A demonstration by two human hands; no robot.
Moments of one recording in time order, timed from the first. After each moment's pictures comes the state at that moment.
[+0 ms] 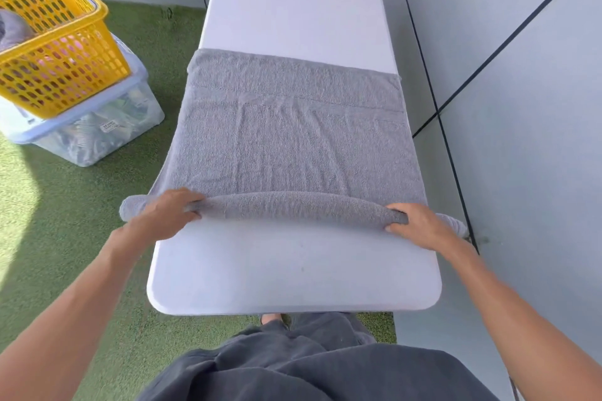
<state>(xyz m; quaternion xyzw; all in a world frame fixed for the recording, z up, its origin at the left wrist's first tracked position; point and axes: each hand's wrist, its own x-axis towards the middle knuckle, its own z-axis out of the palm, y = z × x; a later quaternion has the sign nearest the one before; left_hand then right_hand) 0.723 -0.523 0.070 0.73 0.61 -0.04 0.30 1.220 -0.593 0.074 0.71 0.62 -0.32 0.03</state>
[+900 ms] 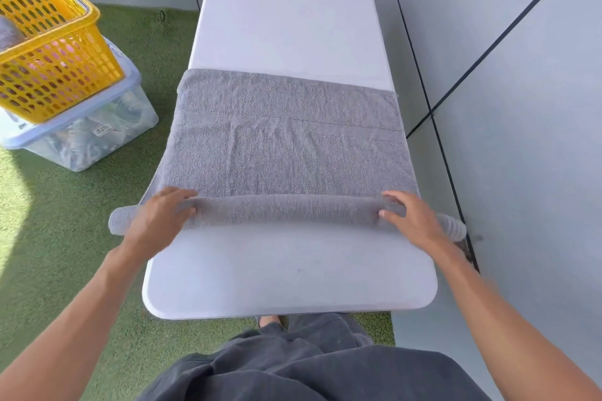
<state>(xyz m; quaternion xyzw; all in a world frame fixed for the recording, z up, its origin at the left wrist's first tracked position) 0.729 -0.541 0.076 0.72 0.64 0.11 0.25 1.213 -0.596 0.074 0.74 0.60 -0.29 -0.13</state>
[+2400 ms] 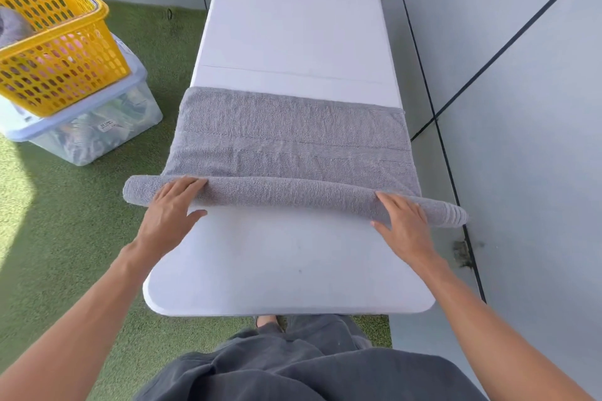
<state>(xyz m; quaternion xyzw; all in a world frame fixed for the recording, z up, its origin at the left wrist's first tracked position) 0.728 -0.541 0.052 0.80 0.58 0.10 0.14 1.185 -0.608 0.064 0.73 0.67 -0.12 -0.02</state>
